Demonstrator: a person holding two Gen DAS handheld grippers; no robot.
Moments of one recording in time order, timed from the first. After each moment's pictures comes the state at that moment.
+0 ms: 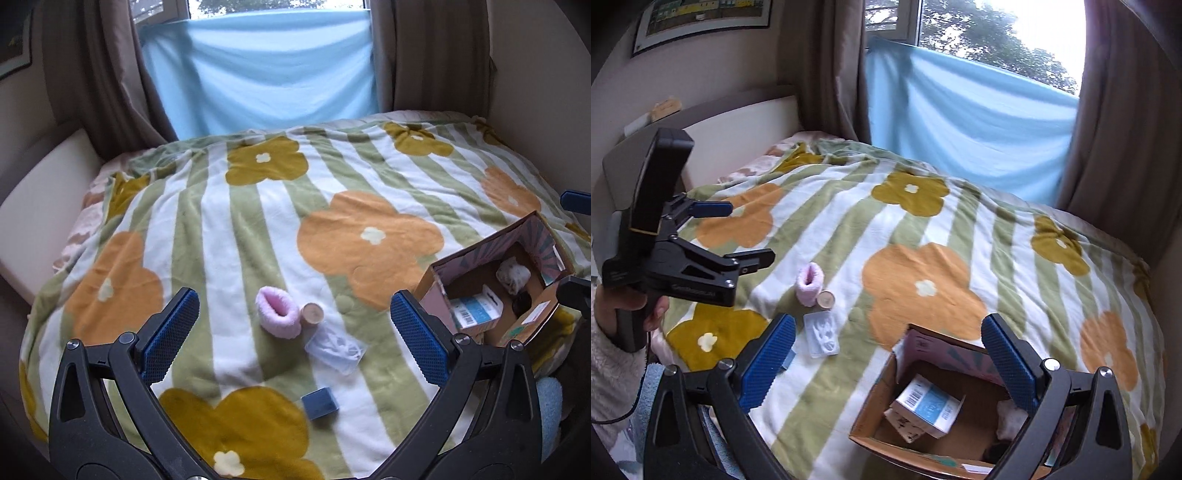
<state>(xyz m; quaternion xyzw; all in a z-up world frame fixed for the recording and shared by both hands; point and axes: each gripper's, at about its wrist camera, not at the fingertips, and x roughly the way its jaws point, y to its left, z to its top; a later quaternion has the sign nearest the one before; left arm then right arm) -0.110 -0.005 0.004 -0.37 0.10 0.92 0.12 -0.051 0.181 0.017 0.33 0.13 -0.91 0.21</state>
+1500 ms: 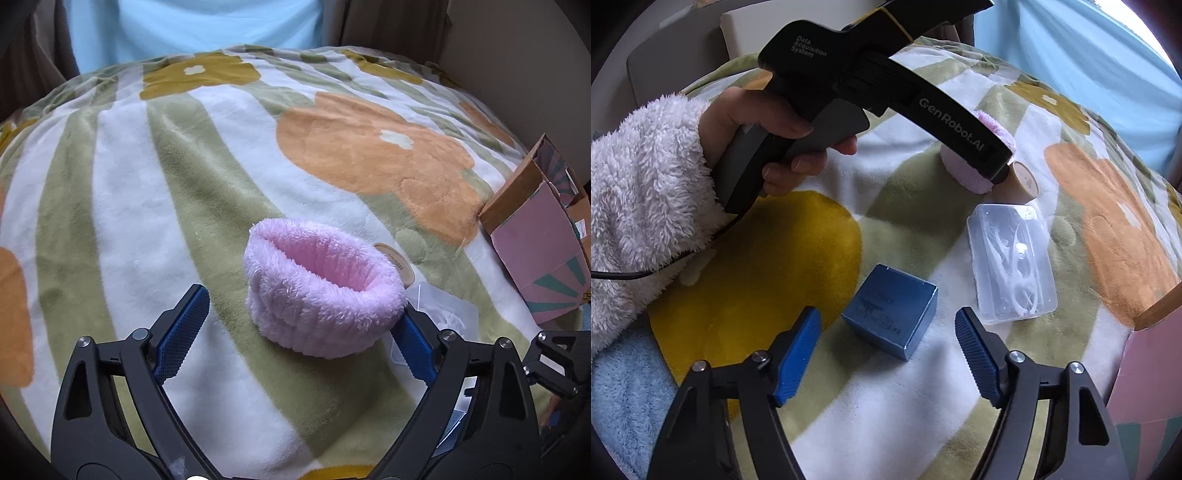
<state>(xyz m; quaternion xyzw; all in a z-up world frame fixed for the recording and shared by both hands) -0.236 -0.049 -0.190 -0.43 0.09 0.85 0.30 -0.061 0.016 -0.226 0.44 0.18 -0.83 0.31</state>
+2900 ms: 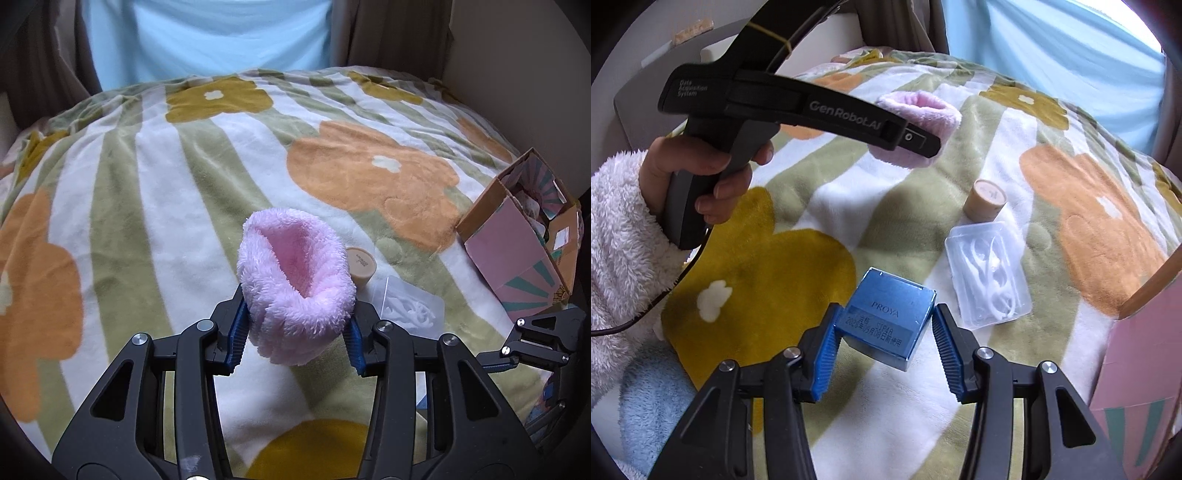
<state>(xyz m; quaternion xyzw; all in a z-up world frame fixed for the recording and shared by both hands) -0.200 -0.071 -0.136 -0.40 0.08 0.87 0.27 -0.057 0.027 -0.189 0.43 0.12 -0.84 0.30</state>
